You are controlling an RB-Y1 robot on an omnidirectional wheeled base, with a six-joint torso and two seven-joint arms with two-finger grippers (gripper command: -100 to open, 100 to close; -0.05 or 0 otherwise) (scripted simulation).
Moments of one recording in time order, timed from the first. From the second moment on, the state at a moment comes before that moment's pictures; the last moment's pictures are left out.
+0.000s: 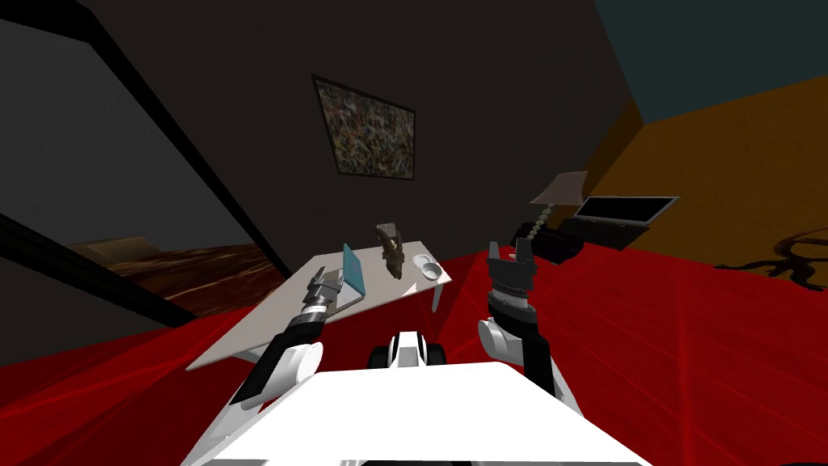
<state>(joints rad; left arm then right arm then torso) 0.50 0.12 0.12 -2.03 0.37 -0.17 0.23 0.46 0.01 -0.07 -2.35 -0.04 -0.62 0.07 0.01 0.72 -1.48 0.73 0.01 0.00</state>
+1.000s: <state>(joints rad) 0.51 0.00 0.16 -2.05 0.42 -0.12 0.25 0.46 0.01 -0.07 -2.35 -0.04 -0.62 0.07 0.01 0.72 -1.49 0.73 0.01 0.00</state>
